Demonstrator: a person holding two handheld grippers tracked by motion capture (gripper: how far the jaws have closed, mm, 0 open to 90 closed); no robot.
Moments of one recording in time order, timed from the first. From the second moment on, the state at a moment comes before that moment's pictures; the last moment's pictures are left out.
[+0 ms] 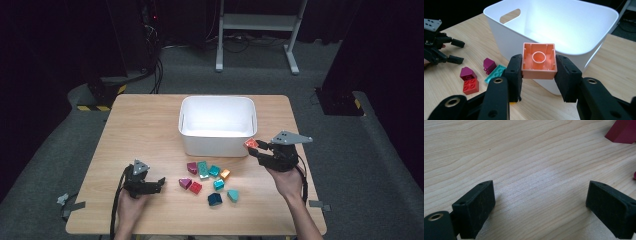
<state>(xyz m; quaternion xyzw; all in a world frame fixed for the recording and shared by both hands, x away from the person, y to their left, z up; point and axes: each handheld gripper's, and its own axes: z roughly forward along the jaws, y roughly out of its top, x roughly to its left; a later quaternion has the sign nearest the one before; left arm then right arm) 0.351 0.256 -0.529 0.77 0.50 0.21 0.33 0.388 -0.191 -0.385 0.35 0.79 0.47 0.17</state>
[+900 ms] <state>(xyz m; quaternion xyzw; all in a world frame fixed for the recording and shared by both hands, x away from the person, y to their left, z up) 0.350 0.256 -0.529 0.77 0.50 0.21 0.33 0.427 -0.175 -0.353 0.35 0.79 0.47 0.17</state>
